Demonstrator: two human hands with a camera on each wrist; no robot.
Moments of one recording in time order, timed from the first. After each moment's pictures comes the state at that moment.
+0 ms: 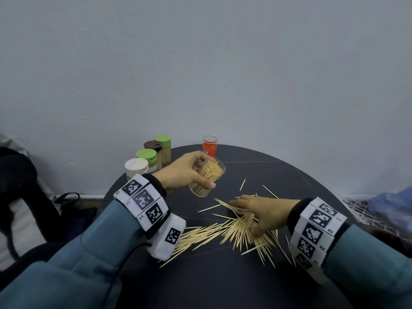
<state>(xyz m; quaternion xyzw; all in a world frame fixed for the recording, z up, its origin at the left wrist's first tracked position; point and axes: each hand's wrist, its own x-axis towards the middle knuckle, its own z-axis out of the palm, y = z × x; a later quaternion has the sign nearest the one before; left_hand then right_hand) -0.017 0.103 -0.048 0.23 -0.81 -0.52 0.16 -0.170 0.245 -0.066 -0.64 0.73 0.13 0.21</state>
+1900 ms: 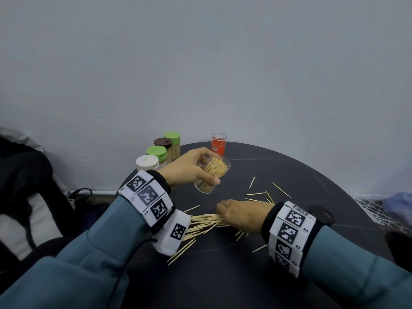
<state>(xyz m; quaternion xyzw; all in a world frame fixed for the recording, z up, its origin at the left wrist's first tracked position) -0.008 0.098 -0.049 0.24 -0.81 -0.51 0.16 -0.123 0.216 -0.086 -0.74 0.64 0.20 0.09</state>
